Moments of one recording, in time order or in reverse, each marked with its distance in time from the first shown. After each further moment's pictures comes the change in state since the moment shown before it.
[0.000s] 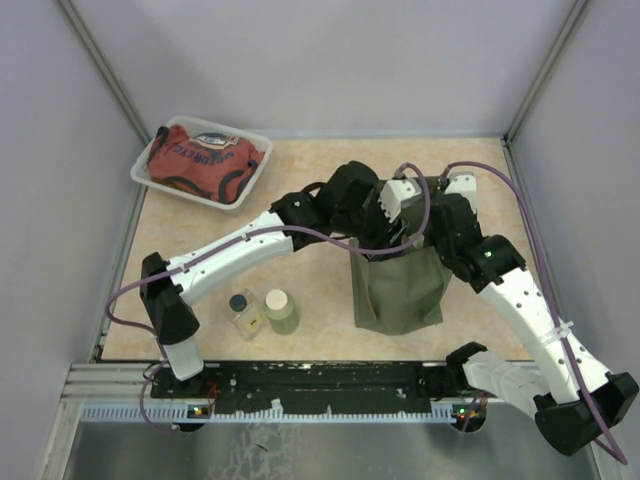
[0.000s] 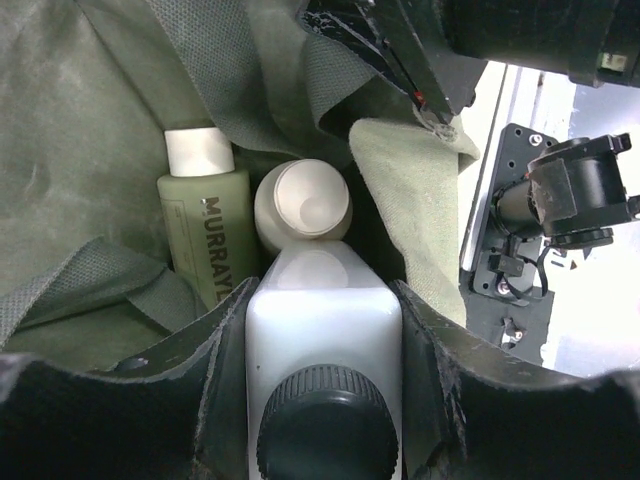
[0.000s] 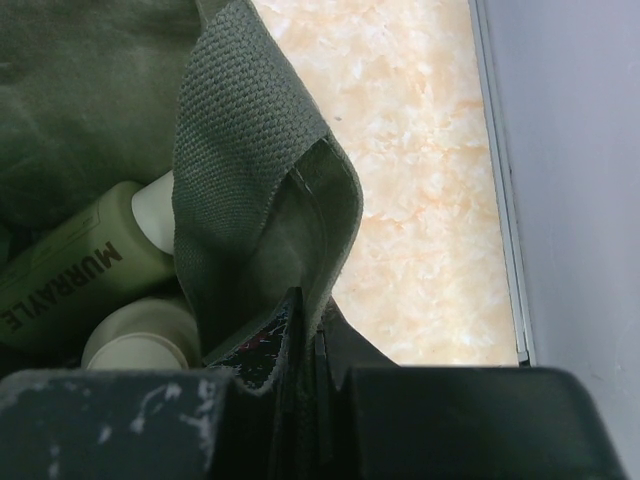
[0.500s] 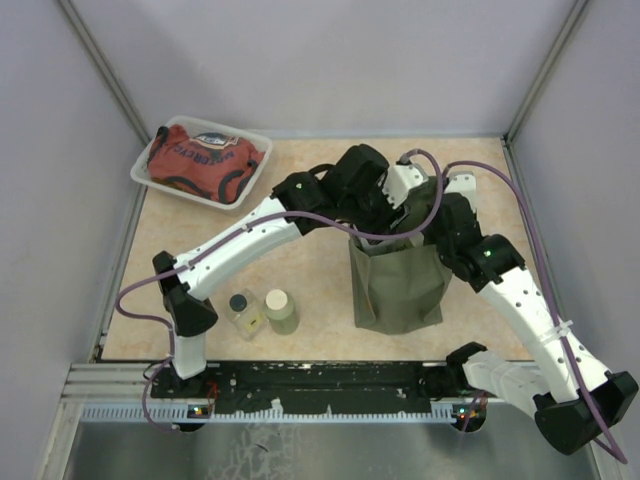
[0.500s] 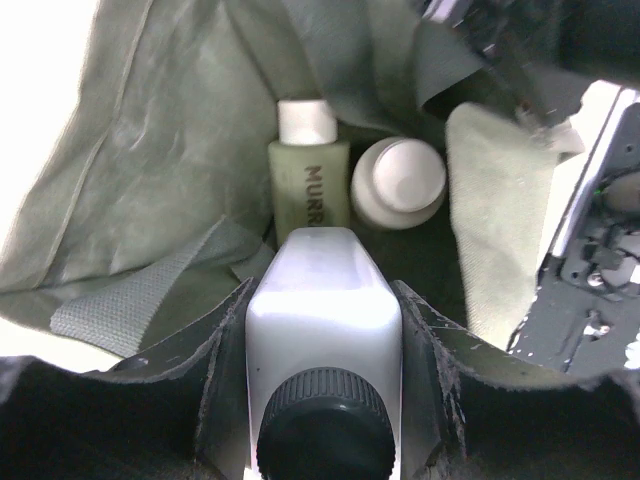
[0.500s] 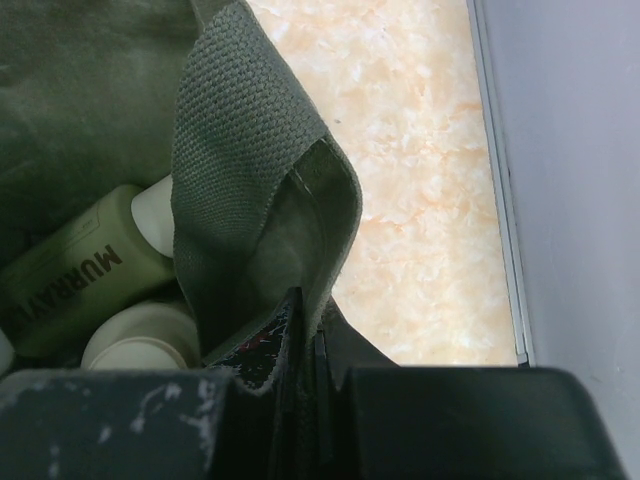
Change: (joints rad) left arm -0.010 0.124 0.367 -0.335 -0.212 0.109; right arm 0.000 0.004 0.000 0.008 0.002 -0.001
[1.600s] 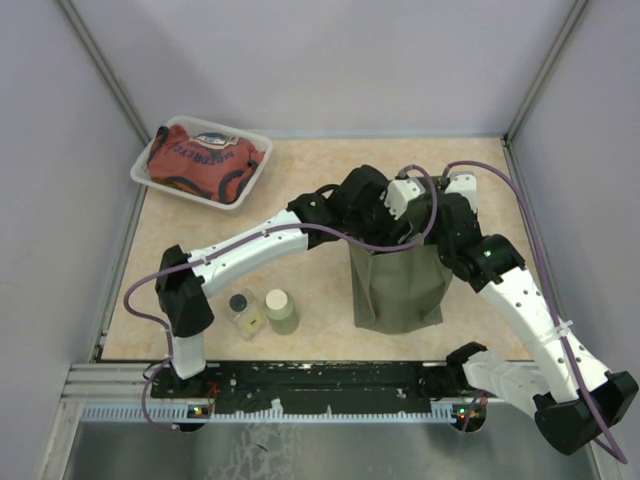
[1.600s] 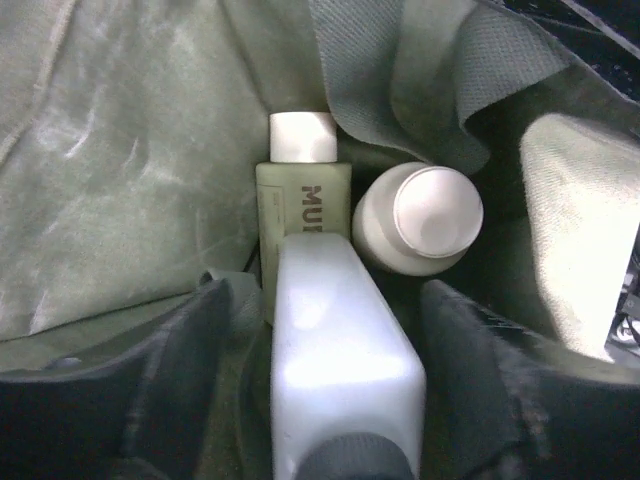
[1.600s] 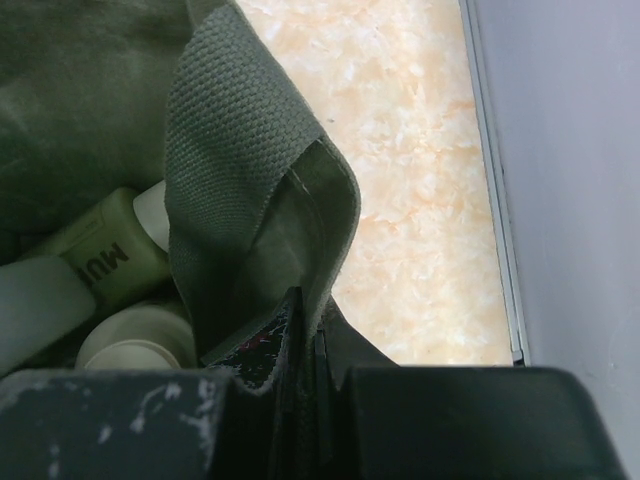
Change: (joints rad) left arm 0.019 -0.020 -0.313 0.310 -0.006 -0.046; right arm 0.000 0.000 0.000 -0.003 0.014 0.000
